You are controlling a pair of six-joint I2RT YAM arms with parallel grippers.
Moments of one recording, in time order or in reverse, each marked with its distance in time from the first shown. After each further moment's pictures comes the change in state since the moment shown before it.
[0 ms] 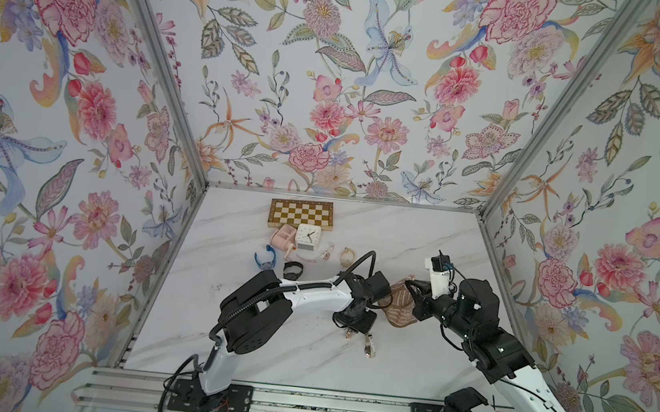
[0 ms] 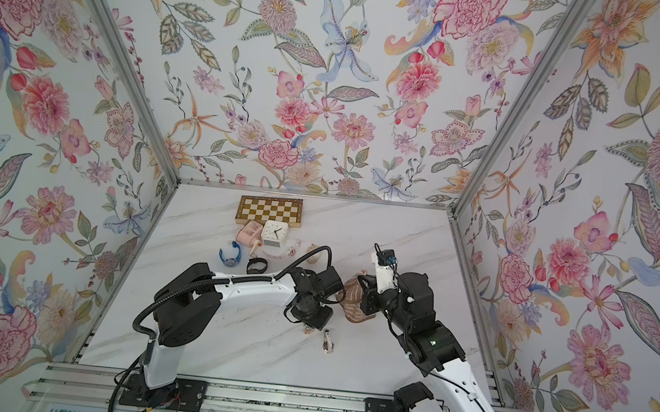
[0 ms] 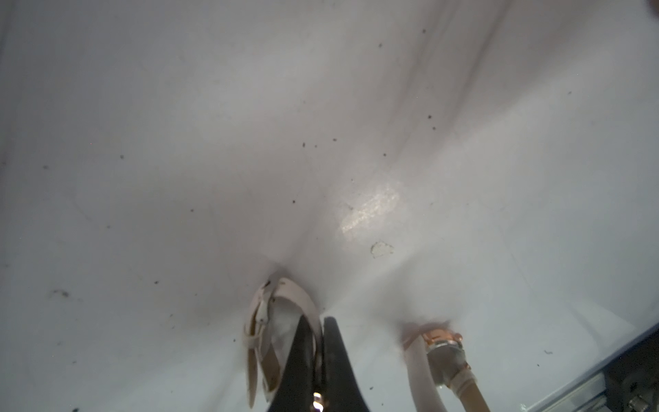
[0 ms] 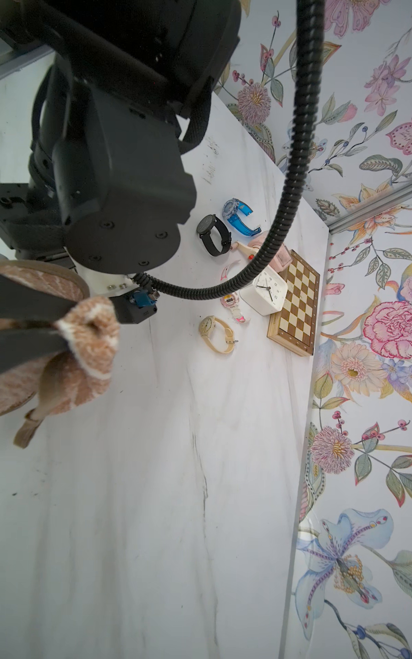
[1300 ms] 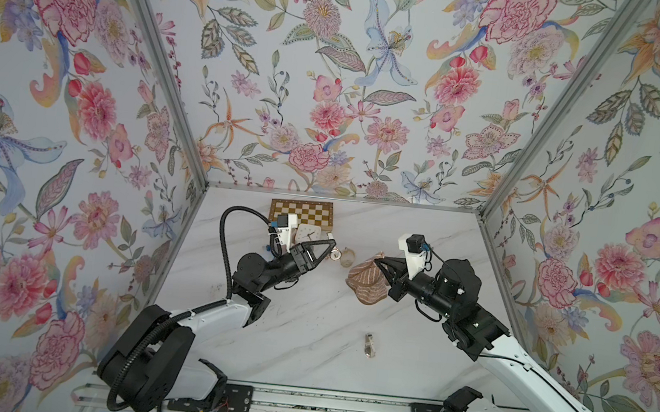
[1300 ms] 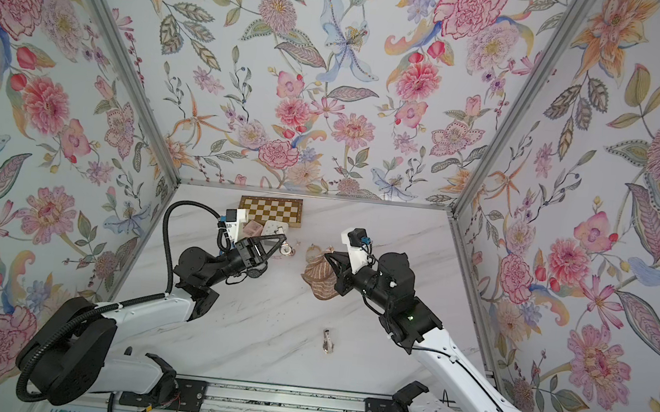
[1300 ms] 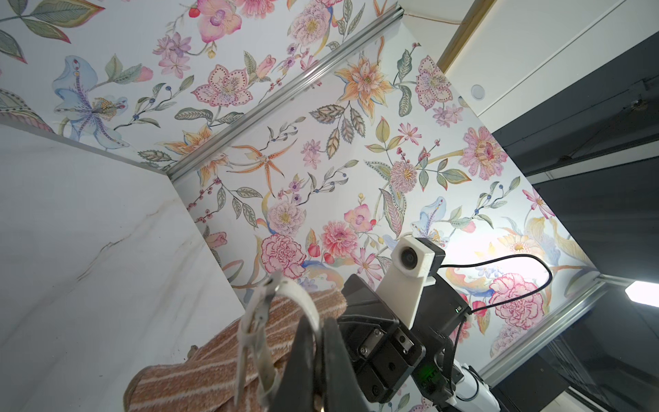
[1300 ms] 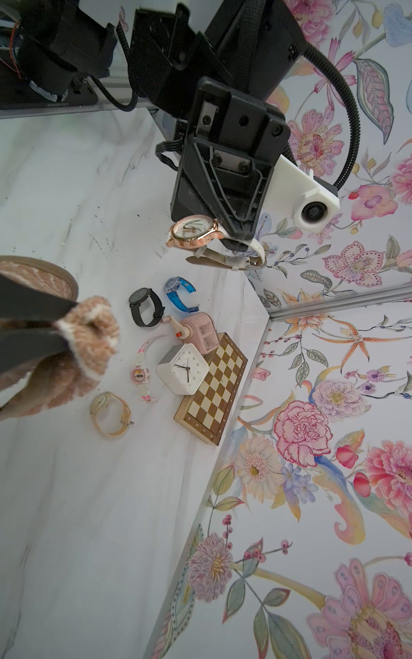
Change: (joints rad) left arm 0.491 -0.668 -0.885 1.896 0.463 -0.692; right arm 0.171 0.223 0.100 0.364 -0.124 -0.039
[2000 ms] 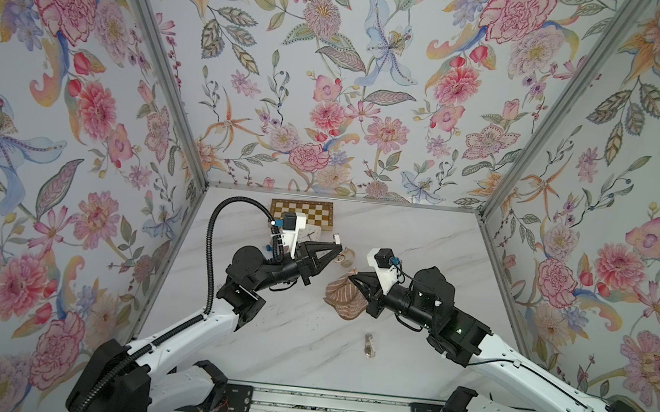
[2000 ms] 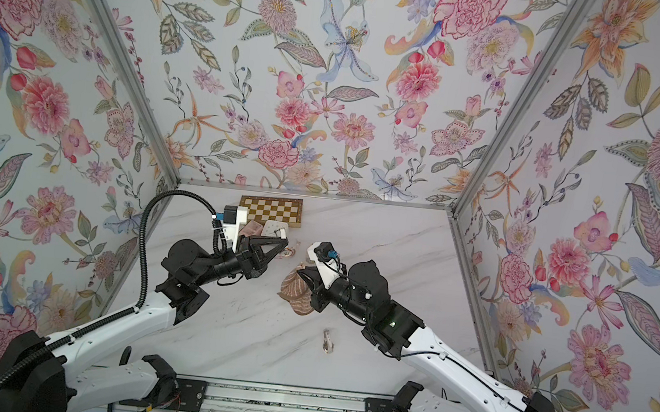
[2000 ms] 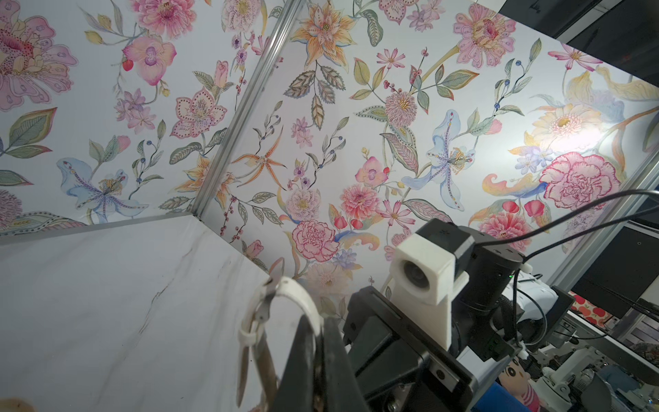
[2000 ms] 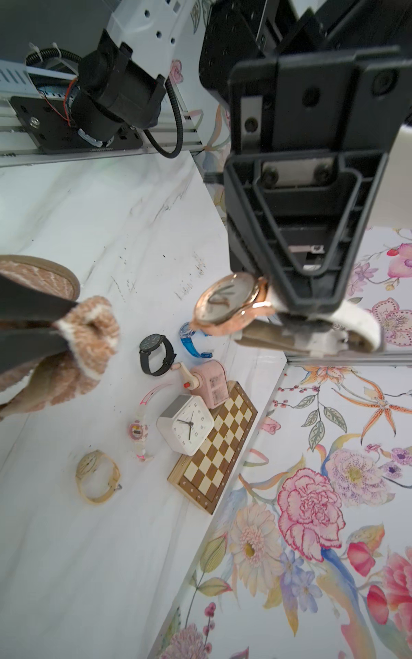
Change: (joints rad) left arm -0.061 -0.198 0.103 -0.385 0.032 0.491; right arm 0.262 0.058 0.034 -0.009 0.121 -0.021
